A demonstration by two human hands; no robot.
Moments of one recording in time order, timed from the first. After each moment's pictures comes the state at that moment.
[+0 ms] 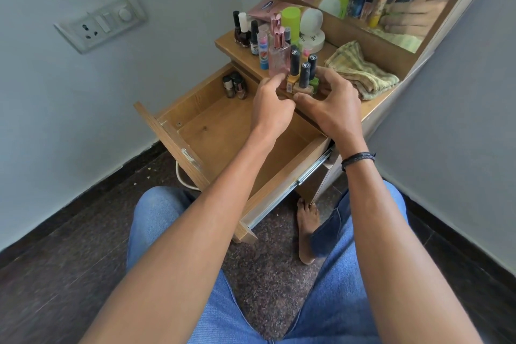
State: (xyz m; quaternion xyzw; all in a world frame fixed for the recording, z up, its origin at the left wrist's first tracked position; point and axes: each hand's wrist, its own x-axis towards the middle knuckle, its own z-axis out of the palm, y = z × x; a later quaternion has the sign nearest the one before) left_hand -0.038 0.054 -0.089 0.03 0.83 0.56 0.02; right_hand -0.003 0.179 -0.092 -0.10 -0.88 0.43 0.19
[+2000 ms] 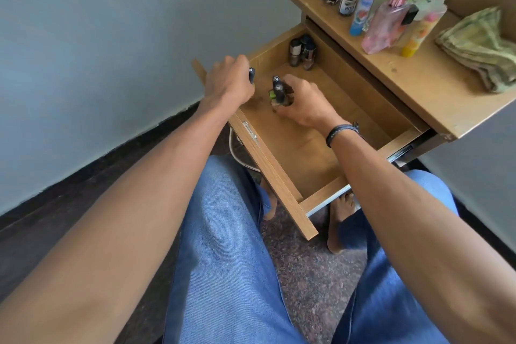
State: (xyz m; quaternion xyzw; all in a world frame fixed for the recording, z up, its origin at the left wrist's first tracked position) left_hand -0.117 -0.138 -0.129 0.00 1.00 0.05 0.01; right_hand -0.087 0.037 -0.179 0.10 -0.92 0.37 -0.07
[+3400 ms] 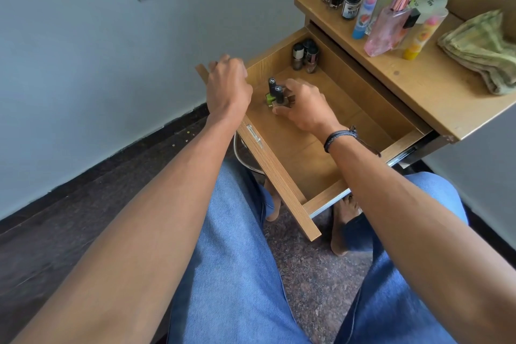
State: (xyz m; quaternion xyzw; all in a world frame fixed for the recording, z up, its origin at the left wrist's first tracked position) left_hand -0.097 -0.141 -0.129 -0.05 0.98 0.14 -0.13; right_hand -0.083 0.029 -0.183 0.09 -0.93 0.35 -0.02
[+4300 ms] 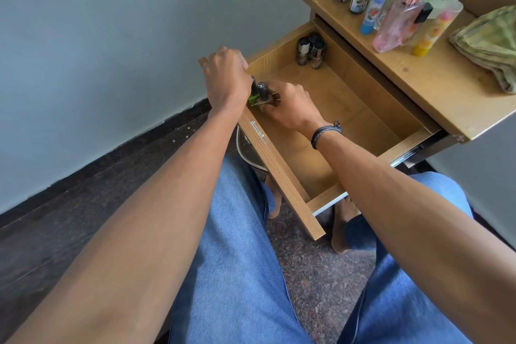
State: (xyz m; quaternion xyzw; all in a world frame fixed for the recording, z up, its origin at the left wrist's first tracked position) left_hand -0.110 -0.148 -0.138 -0.08 0.97 0.18 -0.16; right_hand -0.088 -0.003 -0.188 0.13 -0.93 0.35 -0.04
